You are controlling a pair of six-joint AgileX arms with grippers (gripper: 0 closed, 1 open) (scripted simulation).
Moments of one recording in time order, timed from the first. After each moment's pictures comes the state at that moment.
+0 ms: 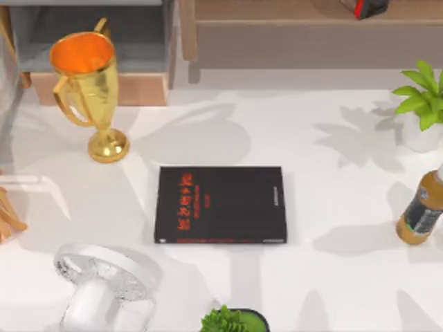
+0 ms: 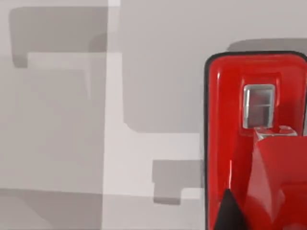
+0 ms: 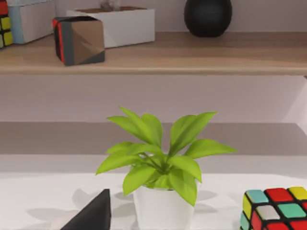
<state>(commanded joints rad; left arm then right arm) 0.34 2.58 2.45 -1.31 0.05 0.30 0.00 0.00 0.00 0.00 0.00 0.00</state>
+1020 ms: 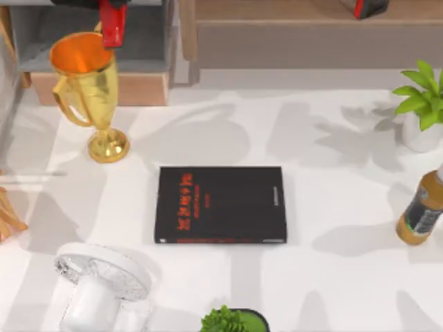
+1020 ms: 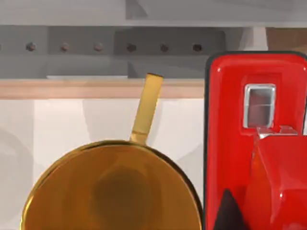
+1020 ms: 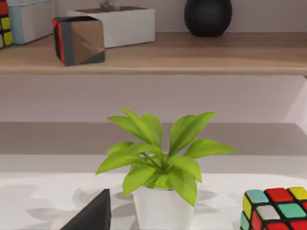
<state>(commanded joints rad) -0.34 2.04 2.16 -1.20 -0.08 -0.28 0.00 0.00 0.00 0.00 0.00 0.00</state>
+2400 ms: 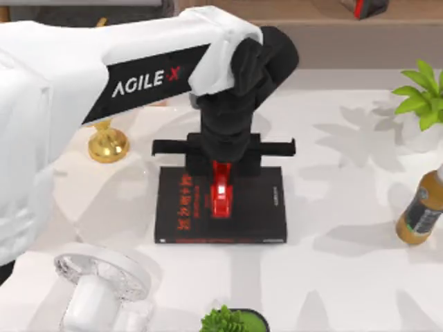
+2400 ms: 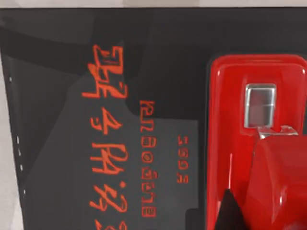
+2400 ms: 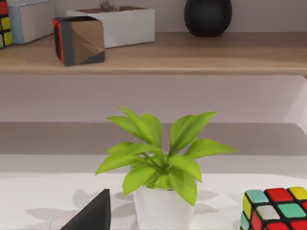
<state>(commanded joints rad) -0.71 2.20 1.76 -1.08 -0.09 -0.67 0.00 0.00 0.00 0.00 0.00 0.00</state>
